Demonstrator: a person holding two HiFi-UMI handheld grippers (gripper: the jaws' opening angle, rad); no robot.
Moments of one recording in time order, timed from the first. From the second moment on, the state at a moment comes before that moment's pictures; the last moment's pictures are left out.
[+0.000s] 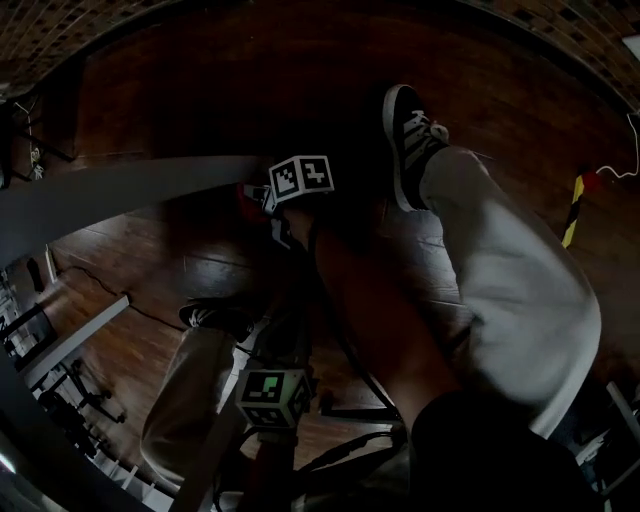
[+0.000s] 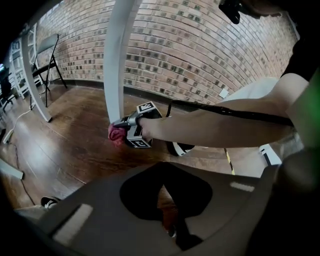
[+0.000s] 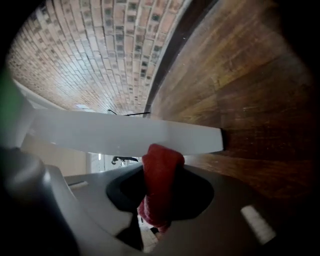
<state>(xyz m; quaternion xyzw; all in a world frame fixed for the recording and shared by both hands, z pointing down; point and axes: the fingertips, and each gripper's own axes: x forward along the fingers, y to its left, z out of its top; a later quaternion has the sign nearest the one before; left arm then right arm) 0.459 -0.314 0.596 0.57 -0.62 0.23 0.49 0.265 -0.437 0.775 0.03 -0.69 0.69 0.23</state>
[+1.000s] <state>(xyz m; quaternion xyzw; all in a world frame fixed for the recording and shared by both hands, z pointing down) 0.523 -0.170 0.460 0.70 -0.58 0.23 0.34 0.270 -0.457 0.278 0.00 -0.88 0.47 -0.02</state>
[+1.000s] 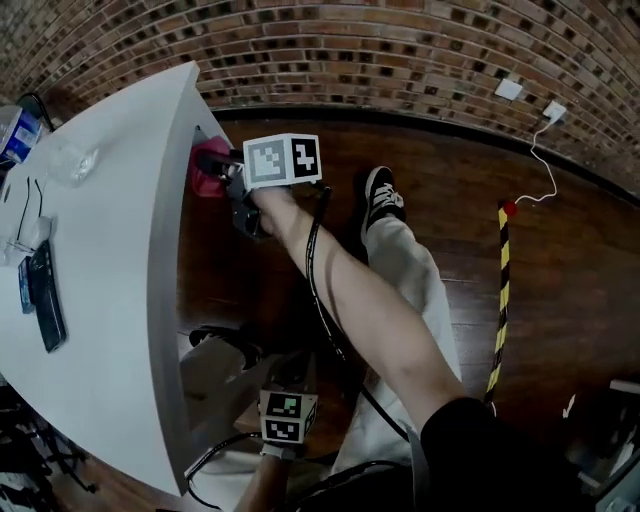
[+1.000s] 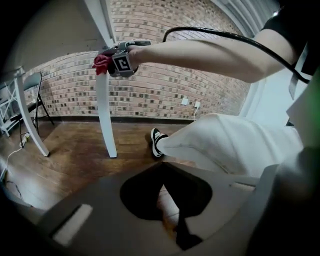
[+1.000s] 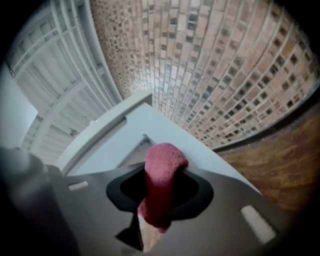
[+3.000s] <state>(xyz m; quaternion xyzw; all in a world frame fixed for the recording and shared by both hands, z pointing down) 0.533 0.176 0.363 0.78 -0.57 0.17 0.18 0.551 0.119 0.303 0.15 -0.95 0.26 0.06</state>
